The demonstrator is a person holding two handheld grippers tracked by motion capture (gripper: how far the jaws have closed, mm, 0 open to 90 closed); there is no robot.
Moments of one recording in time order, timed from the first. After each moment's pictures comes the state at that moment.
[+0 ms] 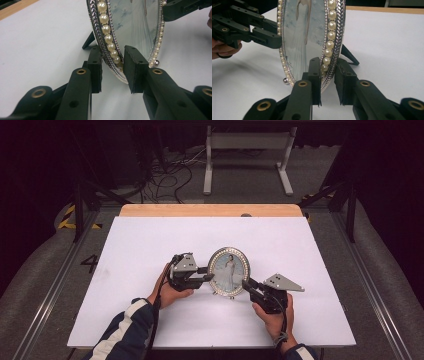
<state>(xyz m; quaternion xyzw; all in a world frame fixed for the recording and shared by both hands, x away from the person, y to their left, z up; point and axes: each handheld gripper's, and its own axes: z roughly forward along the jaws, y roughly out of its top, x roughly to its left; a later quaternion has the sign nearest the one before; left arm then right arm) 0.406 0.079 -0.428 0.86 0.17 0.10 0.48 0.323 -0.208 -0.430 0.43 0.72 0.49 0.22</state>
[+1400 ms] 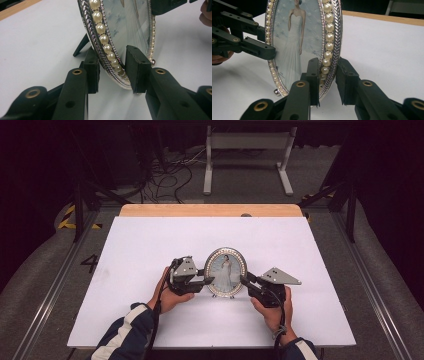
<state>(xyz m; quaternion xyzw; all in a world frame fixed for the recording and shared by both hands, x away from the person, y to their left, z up) 0.393 0.078 -0.430 0.85 0.19 0.11 0.48 0.337 -0.204 -0.422 0.41 0.74 0.49 0.23</state>
